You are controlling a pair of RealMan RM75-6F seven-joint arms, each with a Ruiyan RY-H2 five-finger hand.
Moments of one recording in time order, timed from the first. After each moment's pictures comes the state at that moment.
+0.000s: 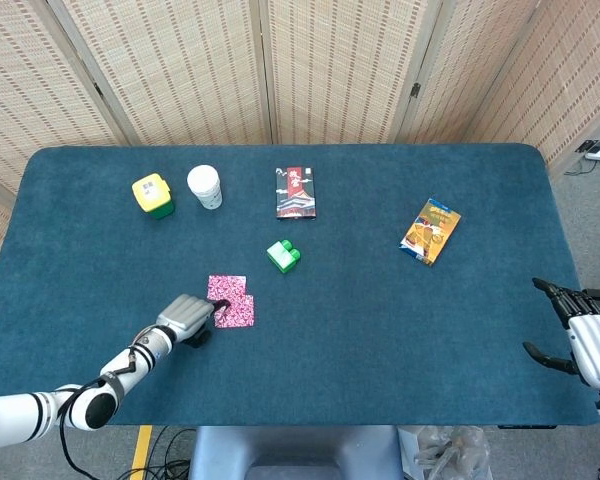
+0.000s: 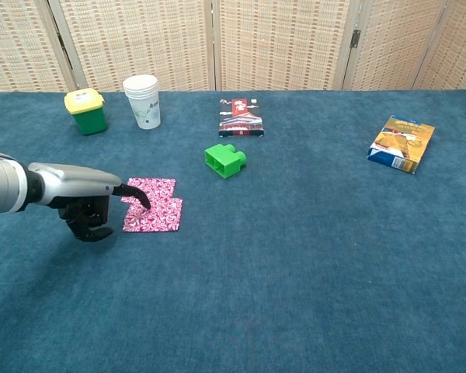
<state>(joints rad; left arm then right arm) -0.92 -1.38 0.01 -1.56 0.85 0.63 0.41 0.11 -1.04 0.03 -1.51 -1.56 1.46 0.28</state>
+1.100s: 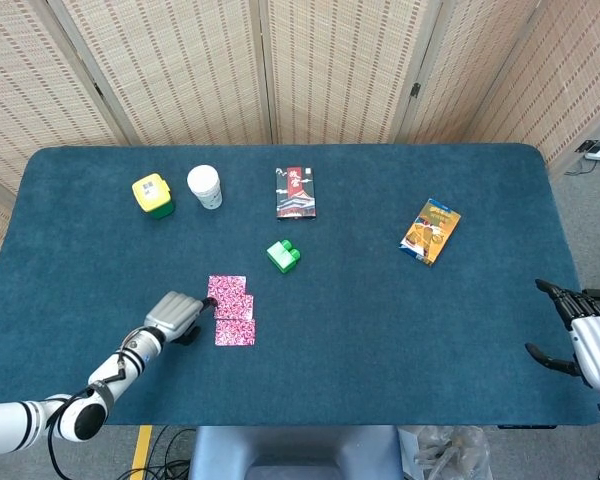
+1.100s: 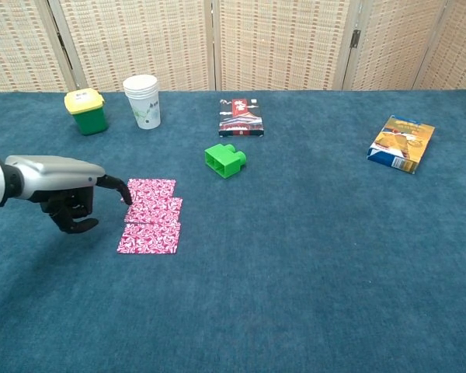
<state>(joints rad) -0.88 -1.35 0.05 -1.59 0.87 0.75 0.40 0.10 -1.05 0.03 -1.49 -1.56 1.46 0.30</state>
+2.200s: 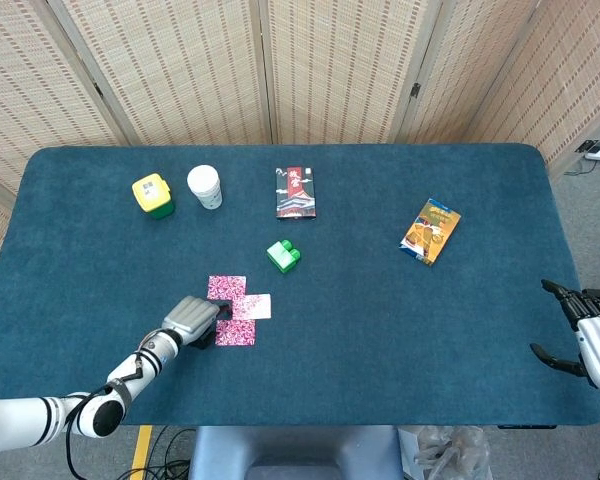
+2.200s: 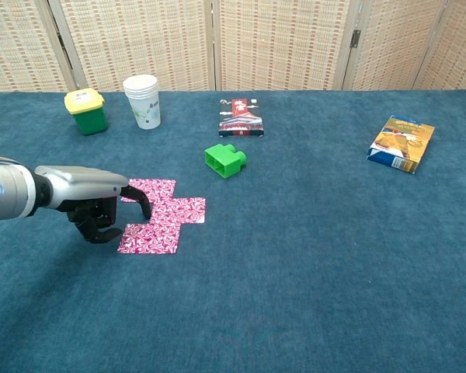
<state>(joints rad) -0.93 -1.43 0.02 -1.57 0.82 0.72 0.42 0.10 -1.05 0.03 -1.47 -1.55 1.46 0.32</state>
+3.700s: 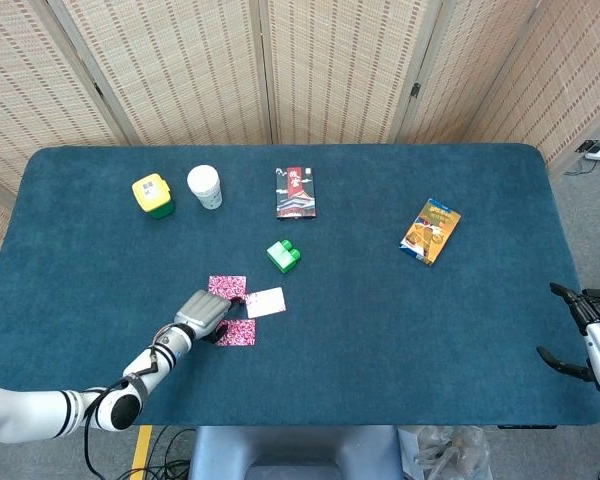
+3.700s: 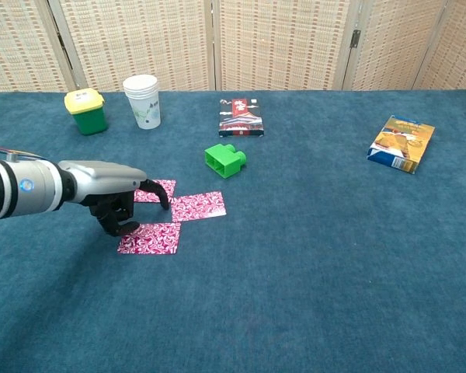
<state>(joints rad) -0.98 -1.49 0.01 -1.53 0.75 0.75 0.46 0.07 -1.05 0.03 -1.45 -1.55 1.49 0.34</state>
